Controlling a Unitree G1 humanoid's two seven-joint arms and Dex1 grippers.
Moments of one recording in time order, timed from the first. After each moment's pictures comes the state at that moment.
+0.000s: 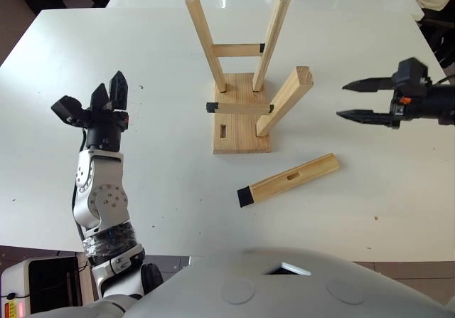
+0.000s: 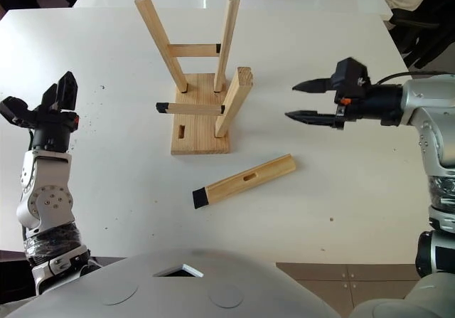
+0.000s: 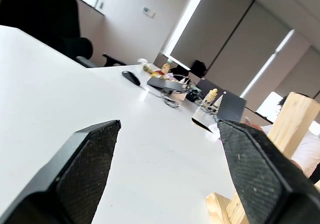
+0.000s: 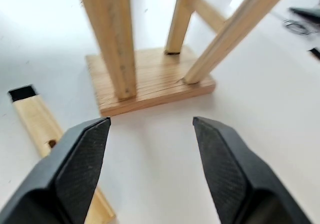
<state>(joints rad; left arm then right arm) 0.02 0.16 0.48 -0.21 -0.77 0.26 -0.22 -0.26 -0.99 -0.01 -0.11 0.45 0.39 1.31</state>
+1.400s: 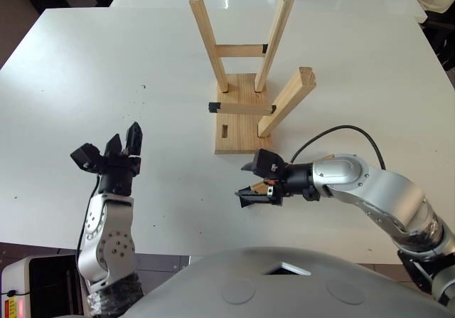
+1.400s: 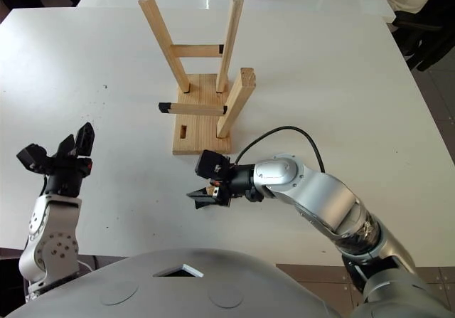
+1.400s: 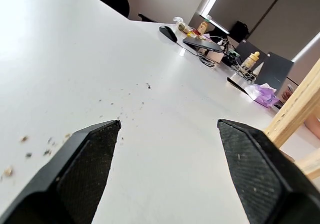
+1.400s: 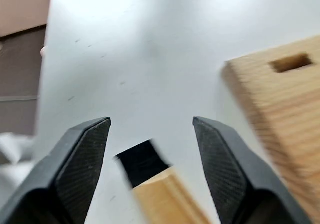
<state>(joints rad) 0.44 -0.01 0.40 -0.49 -0.71 0.30 -0.14 -0.29 -0.66 0.57 -0.79 0.52 1.15 0.71</state>
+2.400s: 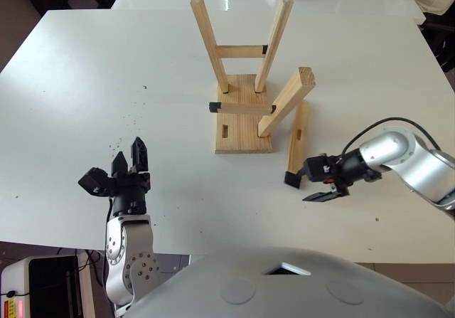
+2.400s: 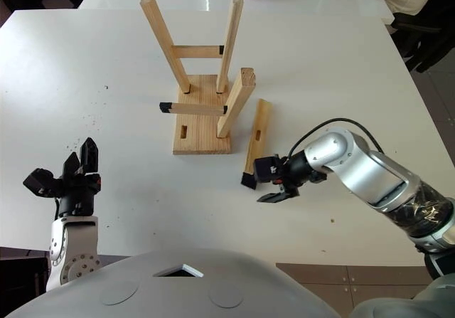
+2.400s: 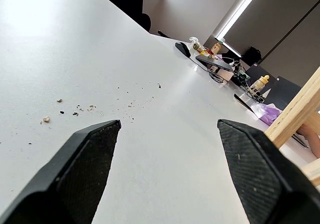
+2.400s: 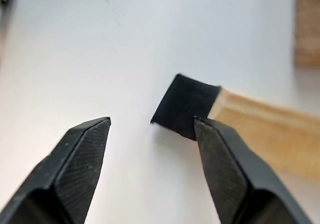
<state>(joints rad) 0.57 -0.13 0.27 -0.49 -0.66 0.09 -0.10 -0.30 -1.11 0.59 -0.42 0.22 0.56 1.17</state>
